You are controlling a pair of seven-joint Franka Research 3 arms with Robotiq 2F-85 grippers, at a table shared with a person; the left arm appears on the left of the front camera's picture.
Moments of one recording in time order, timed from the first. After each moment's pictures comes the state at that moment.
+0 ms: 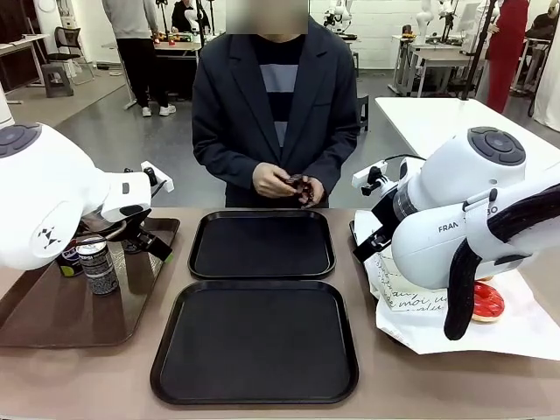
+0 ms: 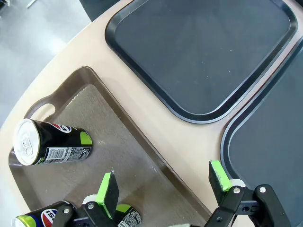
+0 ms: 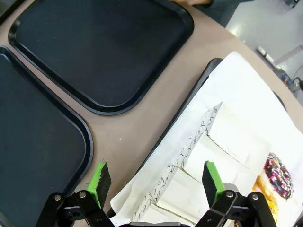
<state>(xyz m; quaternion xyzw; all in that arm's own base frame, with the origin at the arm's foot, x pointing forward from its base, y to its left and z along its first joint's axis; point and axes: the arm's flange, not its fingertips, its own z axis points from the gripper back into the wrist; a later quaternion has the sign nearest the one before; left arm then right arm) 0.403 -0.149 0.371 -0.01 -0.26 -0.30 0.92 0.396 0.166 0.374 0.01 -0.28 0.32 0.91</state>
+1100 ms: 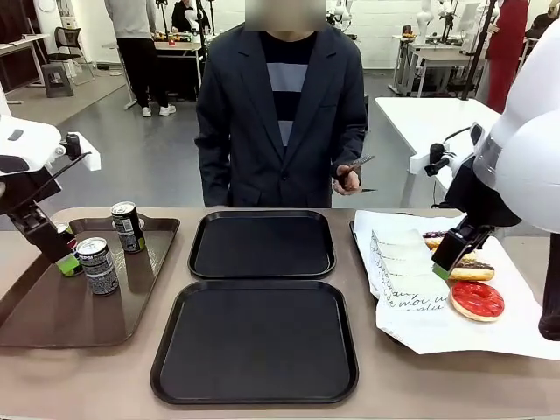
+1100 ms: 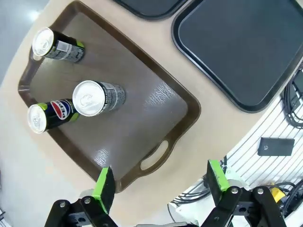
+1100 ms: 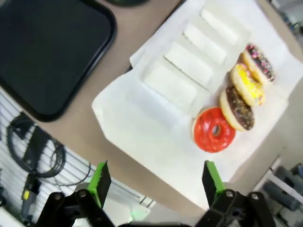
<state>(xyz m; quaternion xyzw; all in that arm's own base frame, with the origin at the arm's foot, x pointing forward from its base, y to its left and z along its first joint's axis) 0.293 -0.091 0.499 0.01 -0.12 -0.37 0.92 0.294 0.111 0.486 -0.04 -0.12 0.32 0.94</state>
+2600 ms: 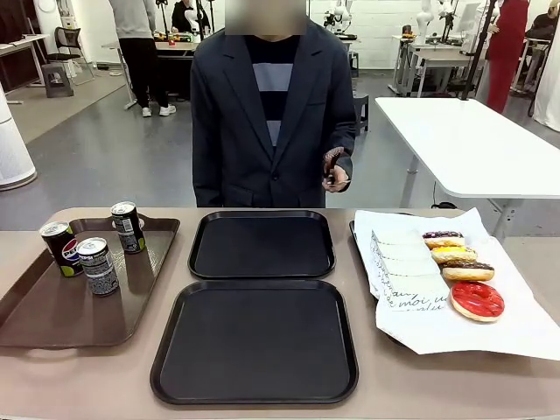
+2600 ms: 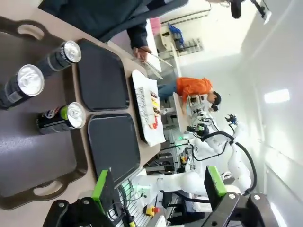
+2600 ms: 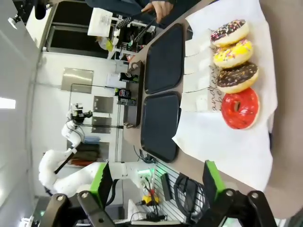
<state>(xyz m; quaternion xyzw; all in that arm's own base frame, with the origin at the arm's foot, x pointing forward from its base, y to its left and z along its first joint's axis) 0.306 0.191 0.475 -0.59 -0.19 0.04 0.78 0.266 -0.240 0.453 0.53 -0.17 -0.06 0.83</state>
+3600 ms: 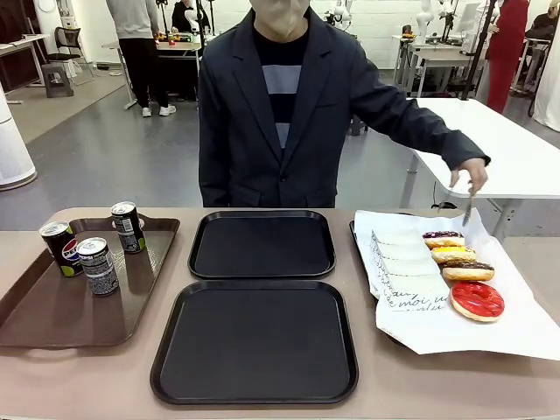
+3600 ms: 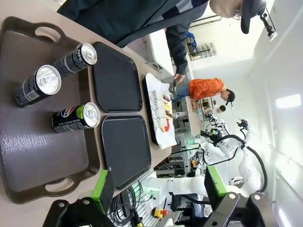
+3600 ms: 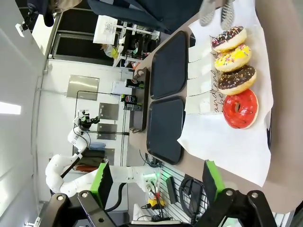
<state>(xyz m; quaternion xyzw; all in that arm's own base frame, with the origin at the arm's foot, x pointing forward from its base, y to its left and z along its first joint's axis) 0.302 0.197 0.477 -0.57 -0.20 0.05 0.80 0.257 -0.252 0.461 0.54 -0.18 -0.07 0.82</state>
